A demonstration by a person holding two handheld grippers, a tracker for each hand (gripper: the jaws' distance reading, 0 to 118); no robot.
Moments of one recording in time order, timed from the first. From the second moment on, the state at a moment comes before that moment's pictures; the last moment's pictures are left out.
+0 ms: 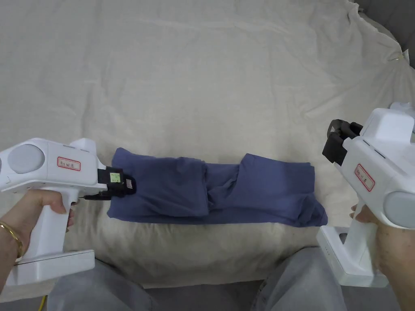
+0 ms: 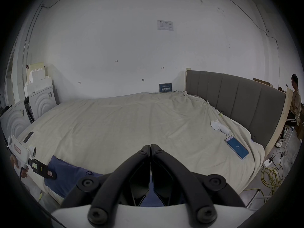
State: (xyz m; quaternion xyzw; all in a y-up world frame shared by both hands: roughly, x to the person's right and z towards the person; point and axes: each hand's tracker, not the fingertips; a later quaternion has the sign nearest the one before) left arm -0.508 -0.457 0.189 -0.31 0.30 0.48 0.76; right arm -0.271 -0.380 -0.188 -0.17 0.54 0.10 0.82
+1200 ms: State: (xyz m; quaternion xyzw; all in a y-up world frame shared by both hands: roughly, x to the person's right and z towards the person) left arm -0.400 -0.389 0.055 -0.43 0.34 0.19 0.81; right arm -0.235 -0.352 -0.200 -0.14 0.54 0.04 0.83
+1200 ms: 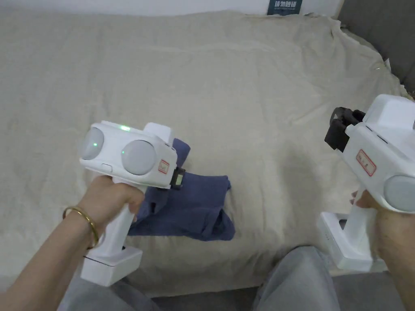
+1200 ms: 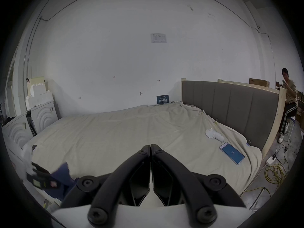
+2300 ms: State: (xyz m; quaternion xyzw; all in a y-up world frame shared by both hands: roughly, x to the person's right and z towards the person) left arm -0.390 -0.449 0.042 -0.28 0.43 0.20 0.84; right arm -0.226 -0.355 -0.206 -0.15 0.52 0.05 0.84
